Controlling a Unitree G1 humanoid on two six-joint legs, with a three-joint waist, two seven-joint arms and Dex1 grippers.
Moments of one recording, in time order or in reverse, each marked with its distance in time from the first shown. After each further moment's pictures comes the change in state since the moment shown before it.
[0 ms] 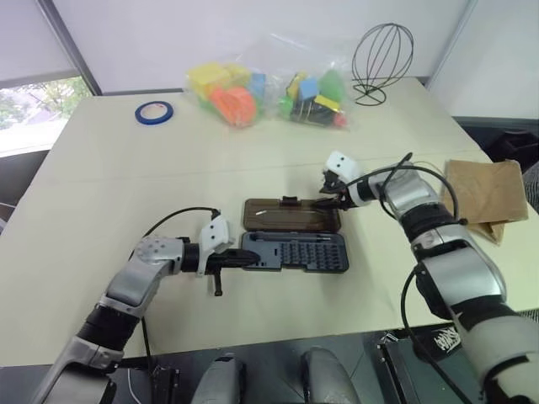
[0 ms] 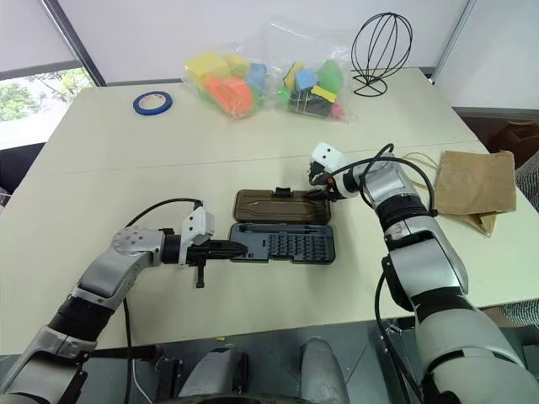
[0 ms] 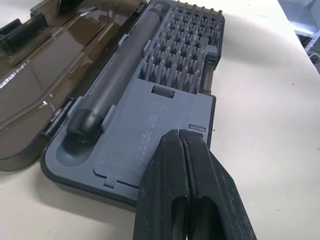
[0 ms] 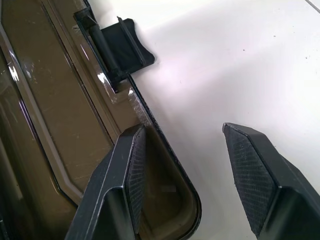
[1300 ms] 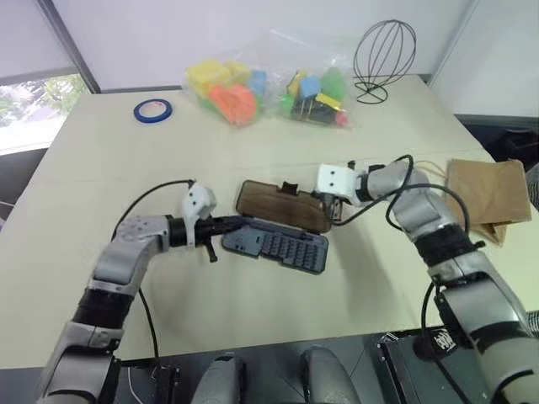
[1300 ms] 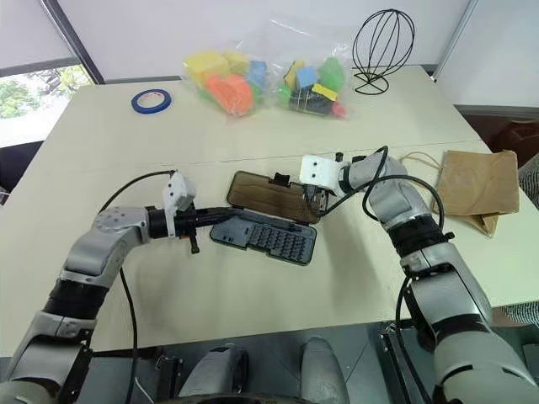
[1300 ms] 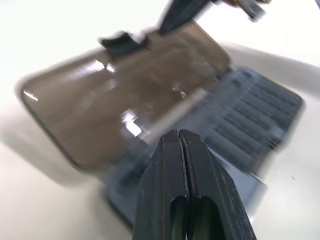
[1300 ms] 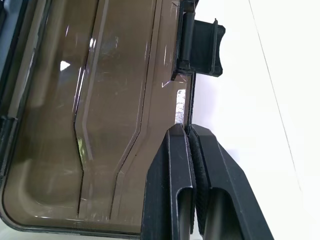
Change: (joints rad) left arm -0.124 -0.021 0.182 0.088 -0.083 0.139 0.089; right arm 0.286 -0.132 0.045 -0.715 -0.160 -0.169 -0.016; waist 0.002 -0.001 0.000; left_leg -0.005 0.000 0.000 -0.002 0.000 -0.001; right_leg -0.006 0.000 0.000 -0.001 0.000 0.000
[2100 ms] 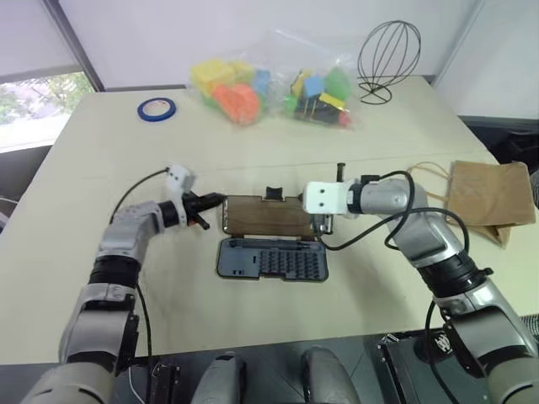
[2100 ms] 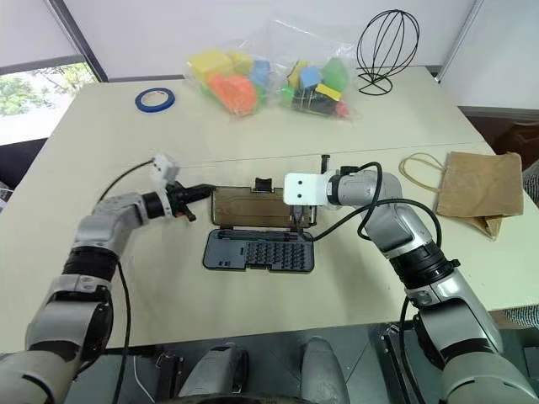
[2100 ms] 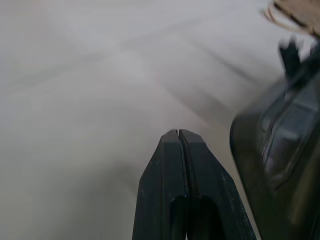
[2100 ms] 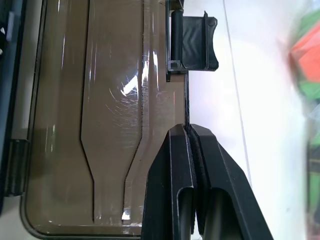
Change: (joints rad) left arm -0.213 -0.103 0.045 0.556 0.083 -0.138 0.017; right arm 0.106 -0.012 0.009 -0.295 -0.072 0.016 -0.091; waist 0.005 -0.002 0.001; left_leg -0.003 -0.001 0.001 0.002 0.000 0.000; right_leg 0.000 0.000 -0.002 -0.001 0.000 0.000
